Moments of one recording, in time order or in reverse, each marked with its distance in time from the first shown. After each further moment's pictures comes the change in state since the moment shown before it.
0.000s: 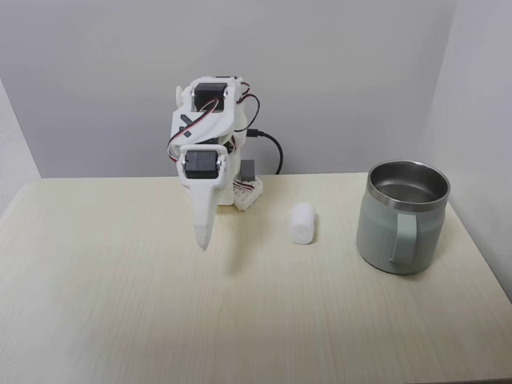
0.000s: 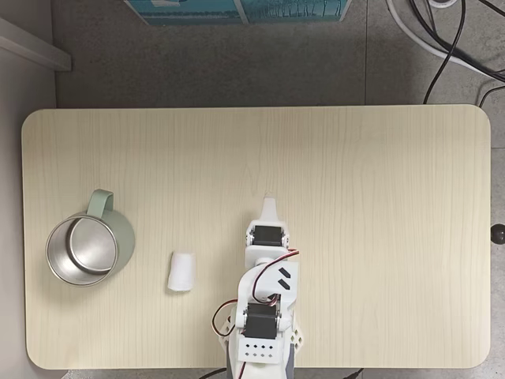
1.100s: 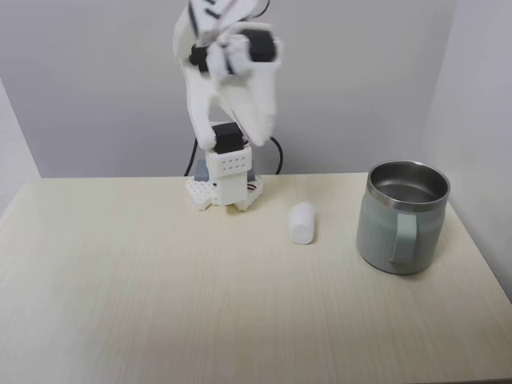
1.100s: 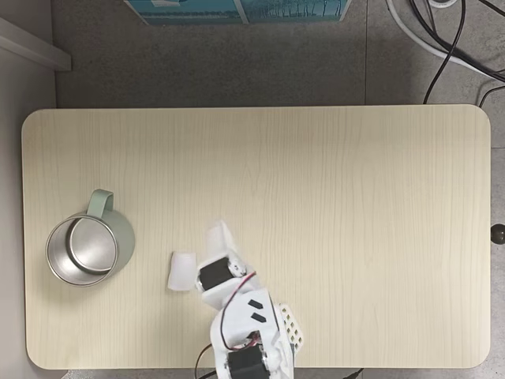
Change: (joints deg) arm -26.5 43.4 70.8 42.0 -25.8
